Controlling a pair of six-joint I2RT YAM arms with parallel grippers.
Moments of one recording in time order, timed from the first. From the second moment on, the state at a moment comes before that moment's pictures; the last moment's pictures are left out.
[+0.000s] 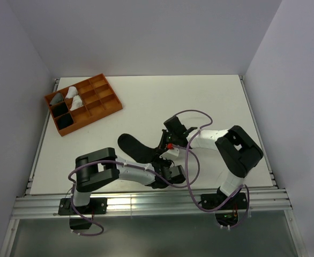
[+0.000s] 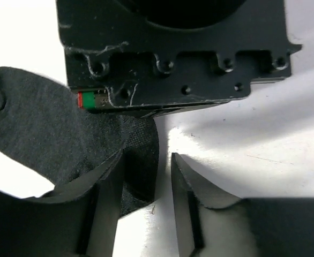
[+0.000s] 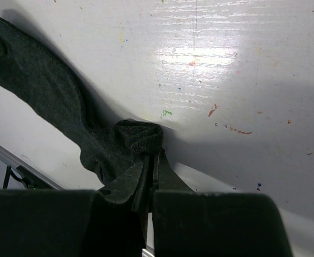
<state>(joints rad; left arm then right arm) -1.36 1.93 1.05 -0.27 -1.02 -0.69 0.67 1.70 0.84 -0.11 -0.23 0.92</state>
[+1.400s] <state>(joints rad) -1.00 1.42 0.57 0.05 -0.26 -1.04 0.62 1.39 0.47 0.34 -0.24 1.05</state>
